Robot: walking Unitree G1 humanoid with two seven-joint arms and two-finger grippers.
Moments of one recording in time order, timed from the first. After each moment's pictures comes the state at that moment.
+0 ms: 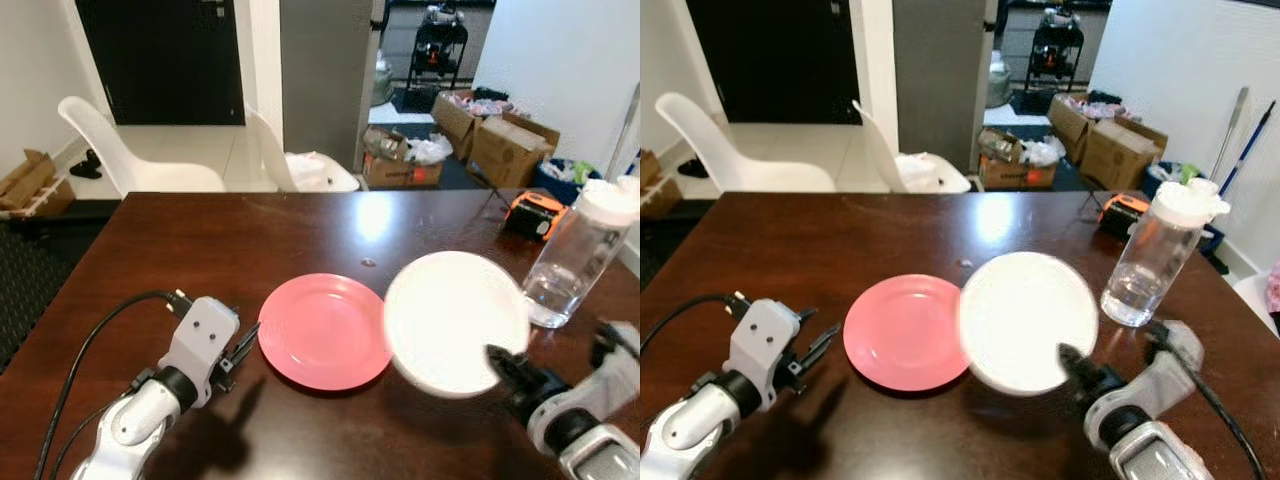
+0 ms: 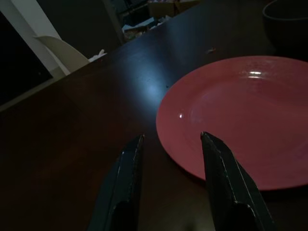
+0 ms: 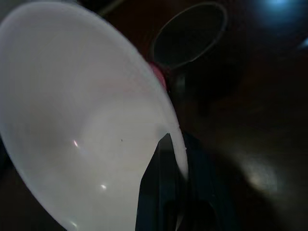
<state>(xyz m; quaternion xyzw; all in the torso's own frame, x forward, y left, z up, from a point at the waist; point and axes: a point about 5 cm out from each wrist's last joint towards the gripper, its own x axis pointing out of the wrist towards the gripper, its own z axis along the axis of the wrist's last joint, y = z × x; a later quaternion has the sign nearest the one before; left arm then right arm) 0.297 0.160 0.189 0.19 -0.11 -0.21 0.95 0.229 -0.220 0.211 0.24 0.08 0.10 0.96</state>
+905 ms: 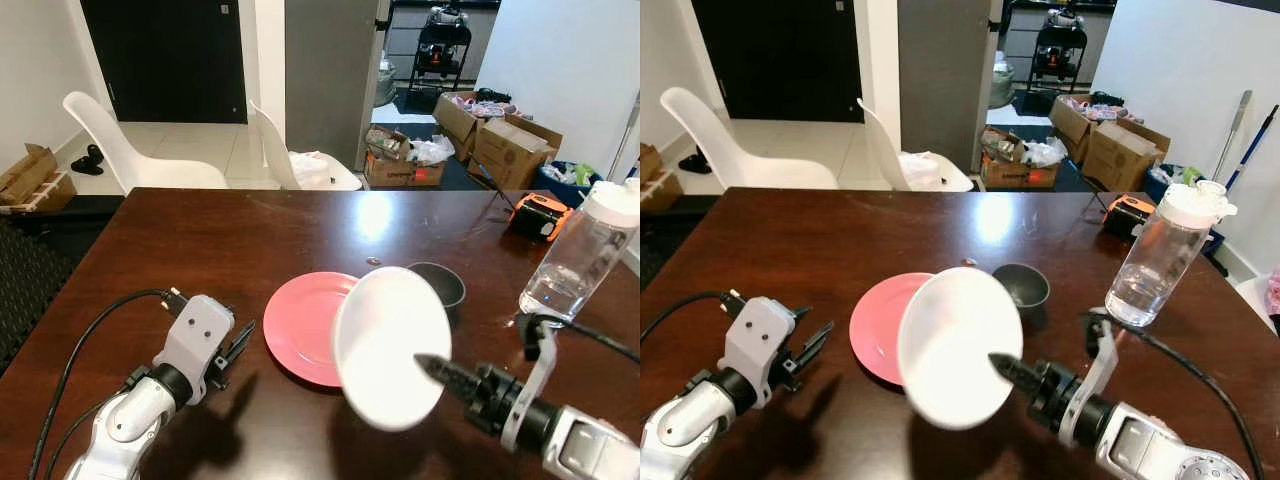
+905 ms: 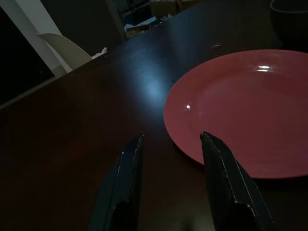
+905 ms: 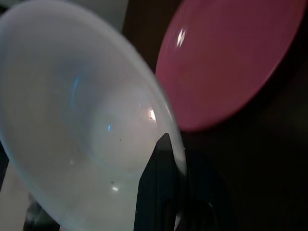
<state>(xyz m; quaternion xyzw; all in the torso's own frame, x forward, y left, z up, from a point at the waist) 0.299 0.165 0.189 0.19 -0.11 -0.20 0.95 0.257 -0.190 0.183 0.37 0.21 0.33 0.84</state>
